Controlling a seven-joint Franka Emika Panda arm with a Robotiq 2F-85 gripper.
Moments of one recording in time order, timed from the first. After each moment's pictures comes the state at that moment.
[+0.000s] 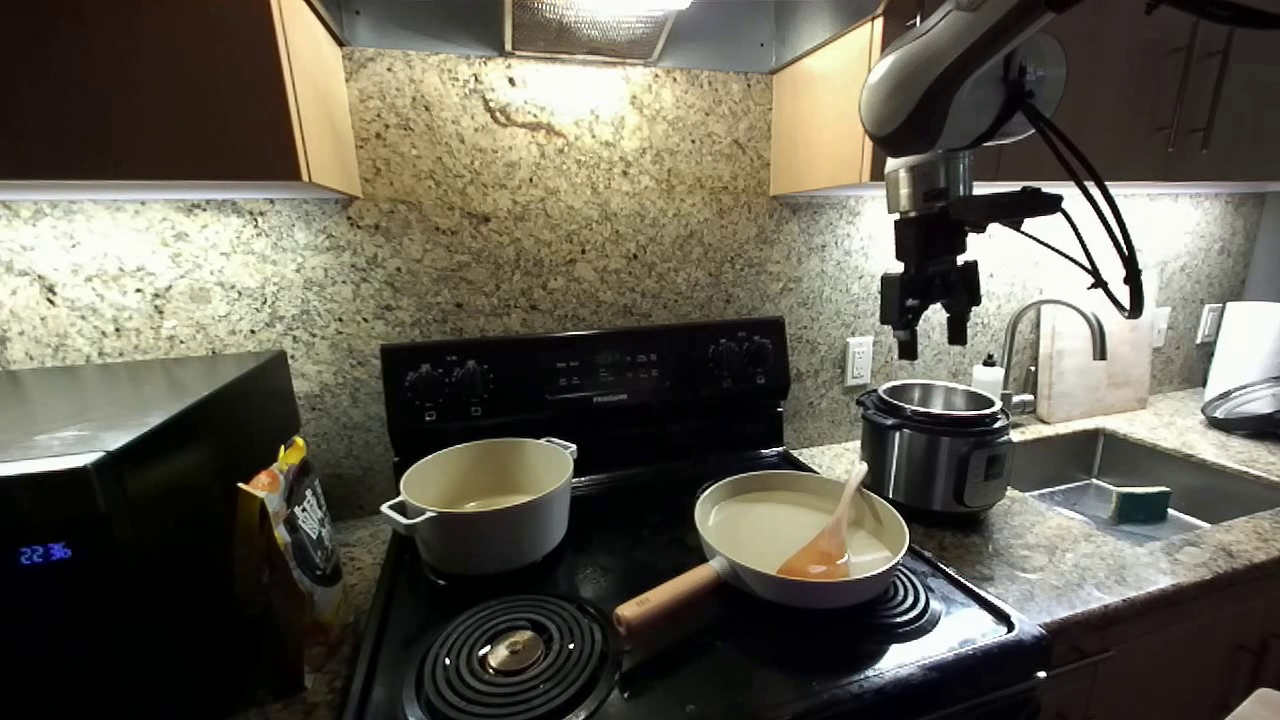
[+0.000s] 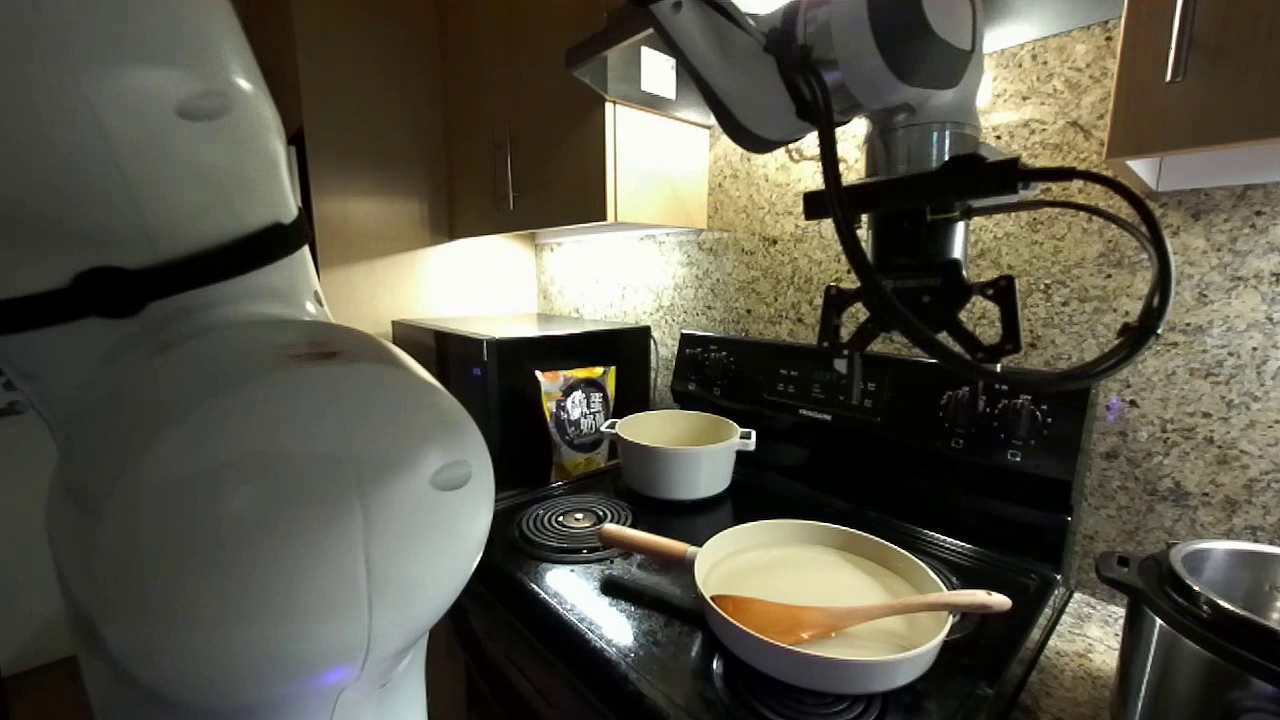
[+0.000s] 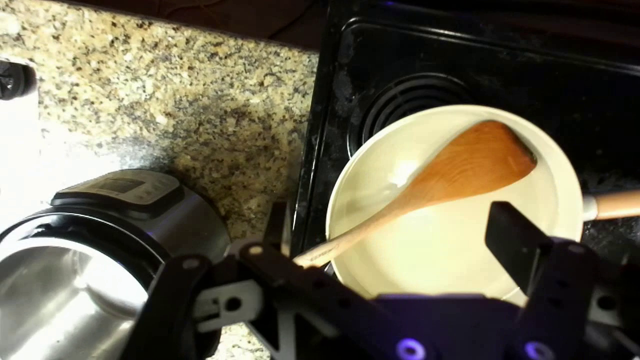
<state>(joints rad) -0.11 -0.30 -0.20 -2.31 -0.17 1.94 -0.22</state>
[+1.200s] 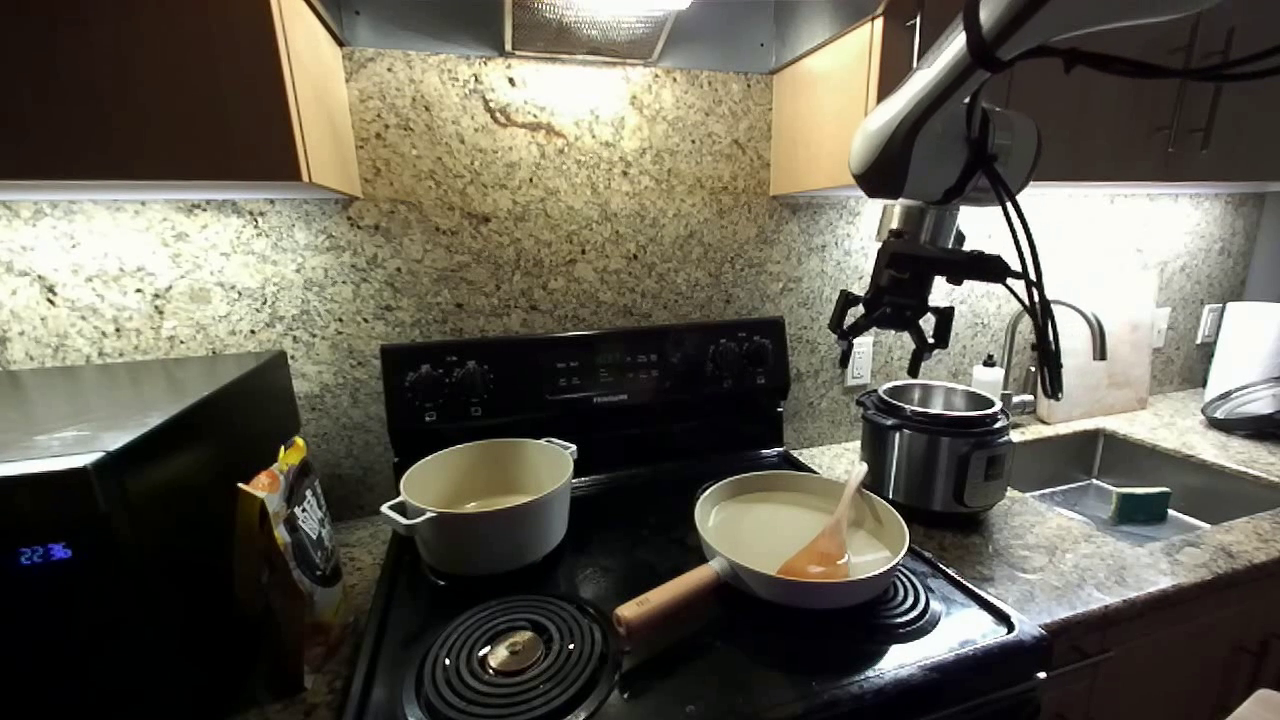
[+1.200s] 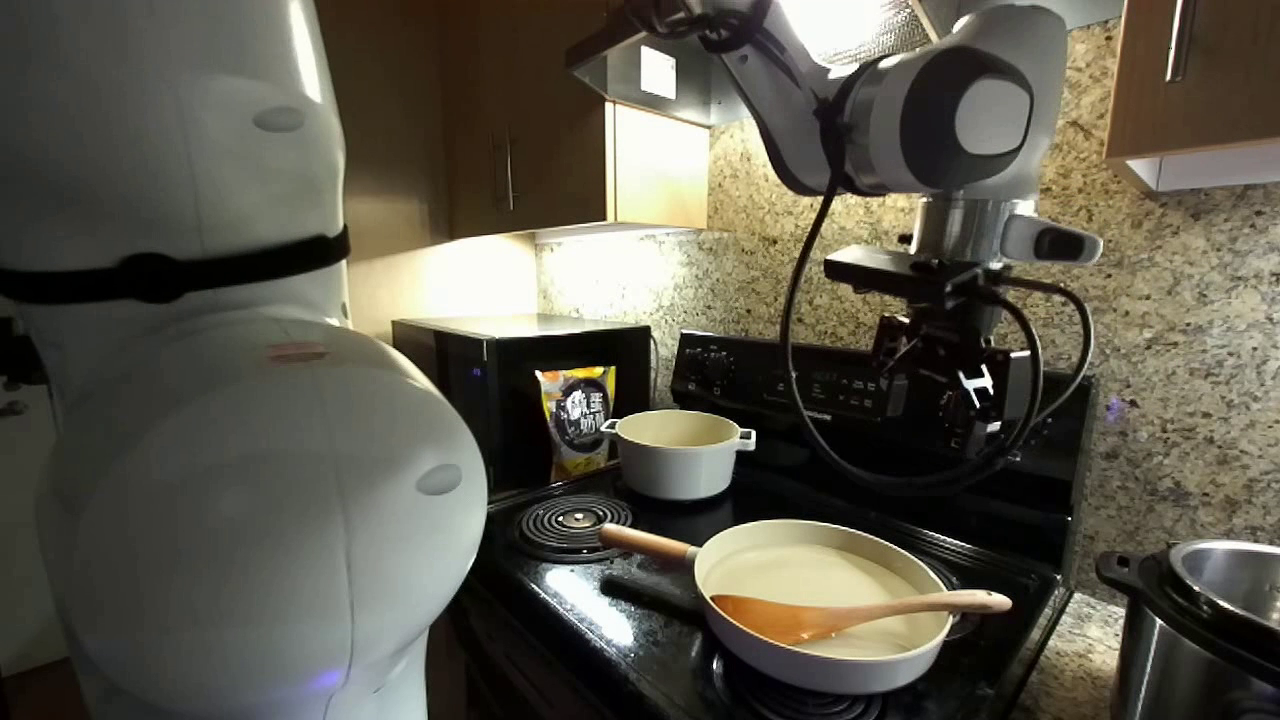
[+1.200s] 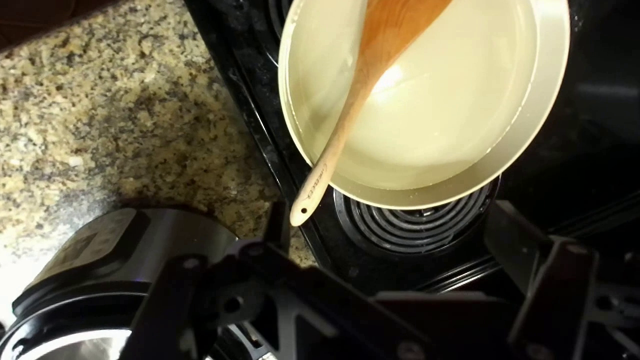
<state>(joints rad) -0.14 -0.13 -0.23 -2.28 0.13 2.23 0.13</state>
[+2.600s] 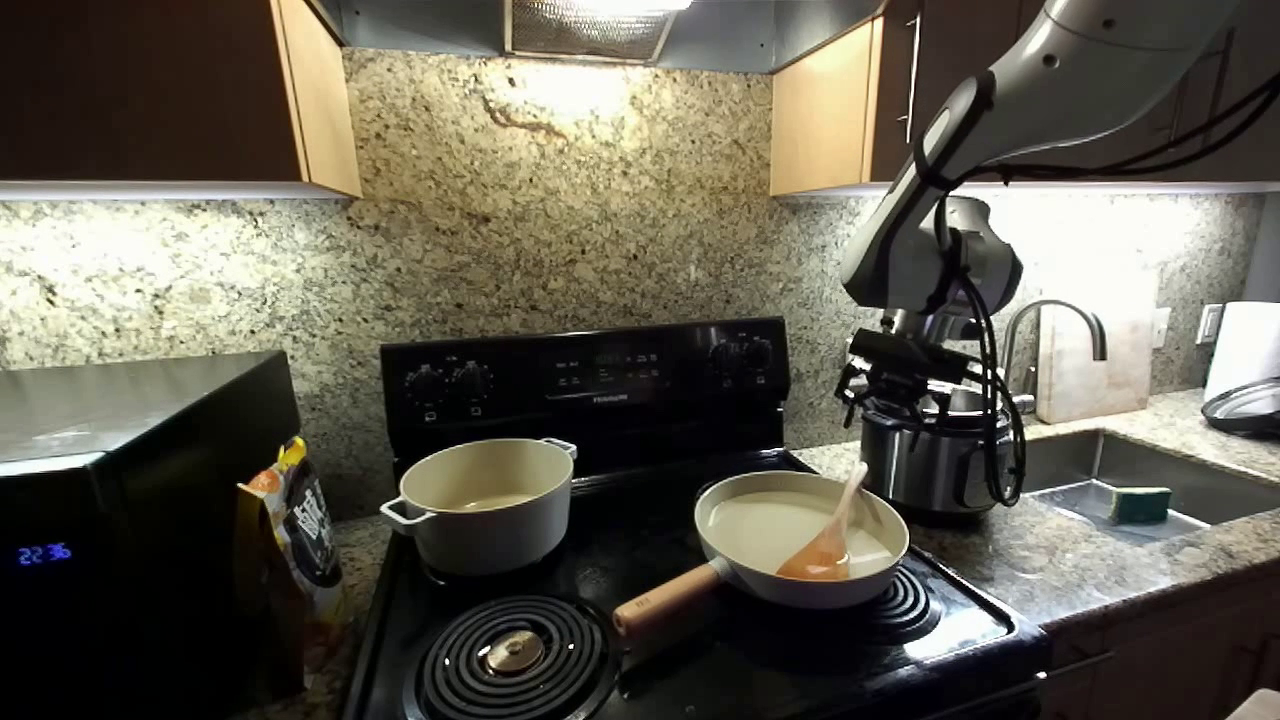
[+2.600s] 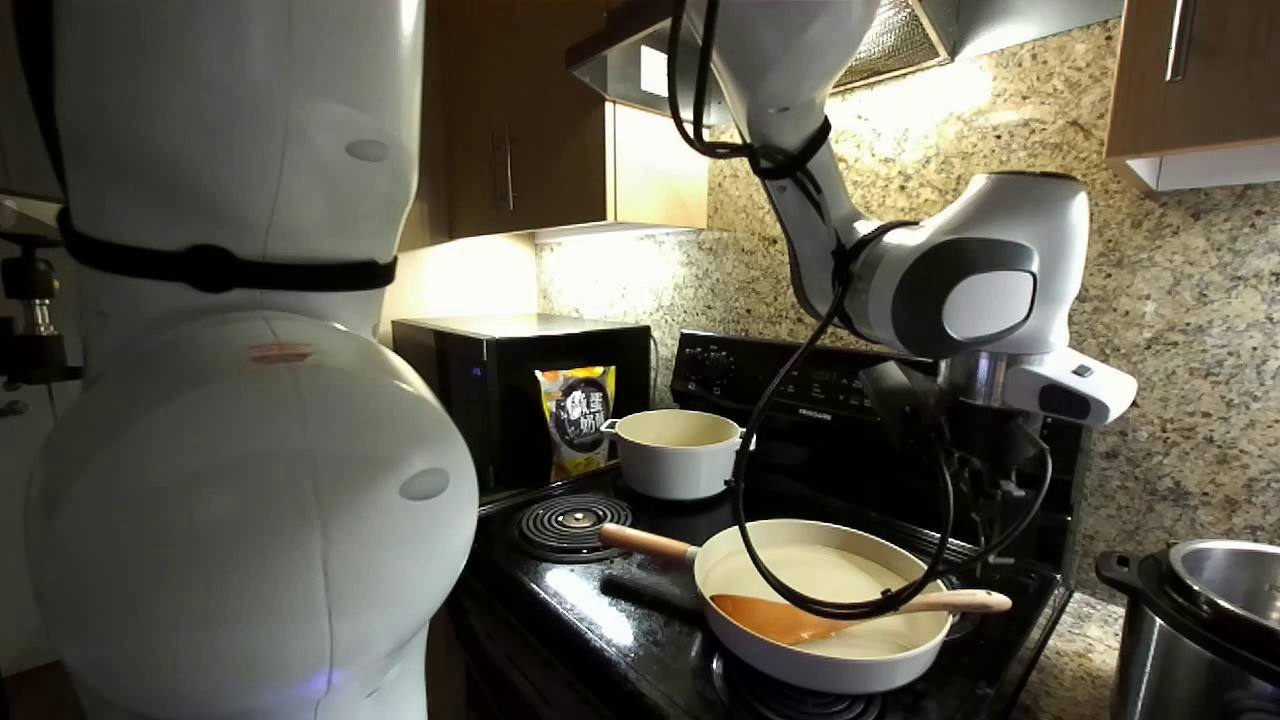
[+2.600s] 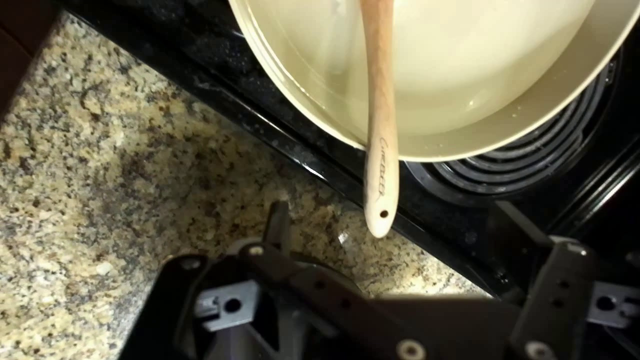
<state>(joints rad) -0.18 0.11 -0.23 -2.35 0.29 2.62 0.42</state>
